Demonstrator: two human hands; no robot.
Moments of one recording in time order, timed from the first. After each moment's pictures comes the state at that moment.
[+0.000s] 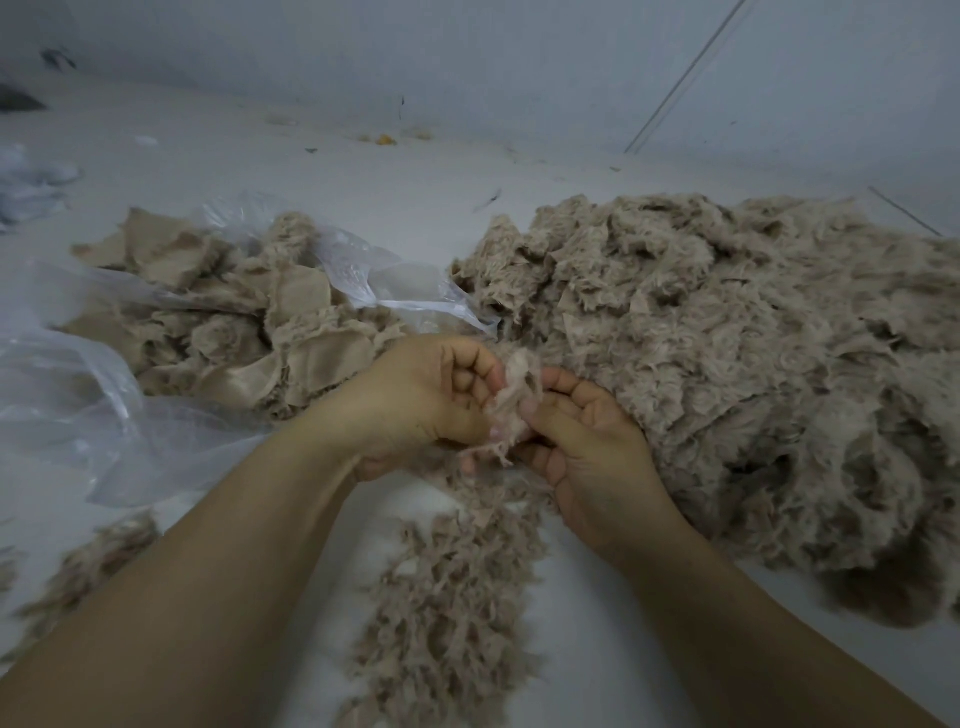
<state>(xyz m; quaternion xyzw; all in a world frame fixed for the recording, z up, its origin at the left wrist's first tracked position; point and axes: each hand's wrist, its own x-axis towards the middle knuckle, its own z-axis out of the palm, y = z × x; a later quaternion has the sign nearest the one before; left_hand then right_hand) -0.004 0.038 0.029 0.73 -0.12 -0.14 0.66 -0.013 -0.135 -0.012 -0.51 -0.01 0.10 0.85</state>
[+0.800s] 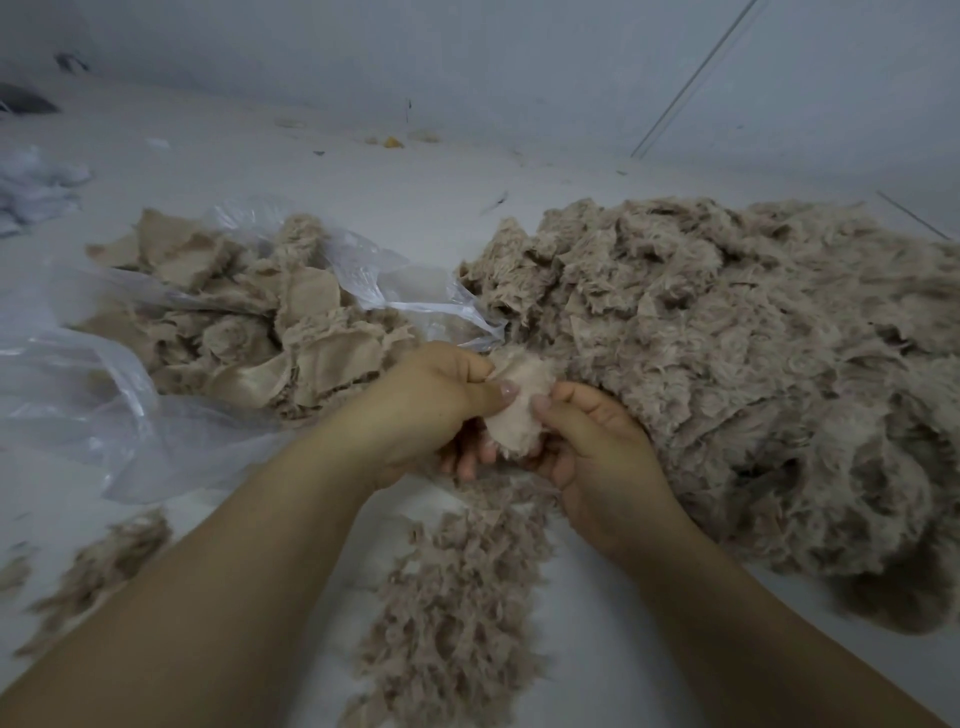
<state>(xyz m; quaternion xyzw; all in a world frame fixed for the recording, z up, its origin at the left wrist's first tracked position) -0.013 0.029 0.034 0.77 -0.06 -0.14 0.62 -0.015 -0.136 -0.011 -0.54 -0.05 0.12 0.83</state>
